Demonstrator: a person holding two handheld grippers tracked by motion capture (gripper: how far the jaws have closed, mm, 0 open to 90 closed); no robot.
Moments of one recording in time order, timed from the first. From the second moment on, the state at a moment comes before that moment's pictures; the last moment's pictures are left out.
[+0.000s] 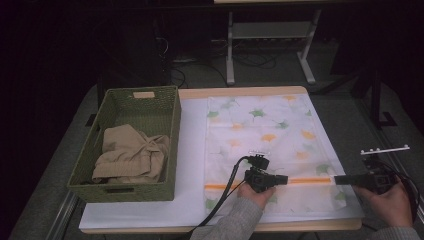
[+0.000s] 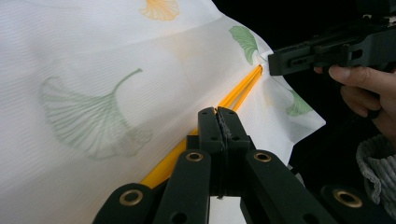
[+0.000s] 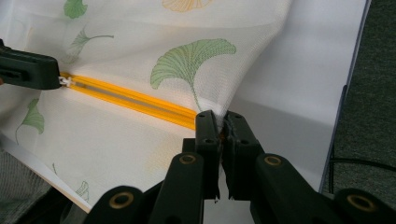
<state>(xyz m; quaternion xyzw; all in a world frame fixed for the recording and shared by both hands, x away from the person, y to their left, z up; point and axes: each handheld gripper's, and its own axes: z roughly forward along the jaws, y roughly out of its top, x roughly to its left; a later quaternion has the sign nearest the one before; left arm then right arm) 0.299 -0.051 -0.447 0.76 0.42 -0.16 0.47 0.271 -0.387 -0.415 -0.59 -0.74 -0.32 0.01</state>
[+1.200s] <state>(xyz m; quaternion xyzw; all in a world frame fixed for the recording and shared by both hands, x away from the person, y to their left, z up) 0.290 0.030 -0.446 0.74 0.46 -0.14 0.48 0.272 -0.384 -0.414 -0.59 -0.74 -0.31 0.00</state>
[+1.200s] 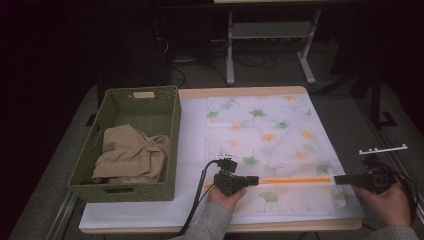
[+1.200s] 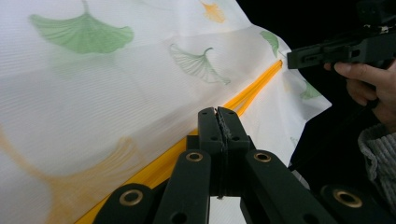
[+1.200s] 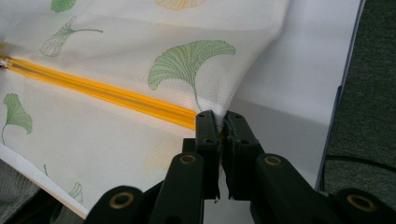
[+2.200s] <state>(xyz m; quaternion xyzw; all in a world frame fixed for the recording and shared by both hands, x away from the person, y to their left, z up) 0.275 0.104 -0.443 0.72 0.50 -0.10 0.48 0.277 -0.379 -0.415 -0.59 -0.76 -0.28 0.00</state>
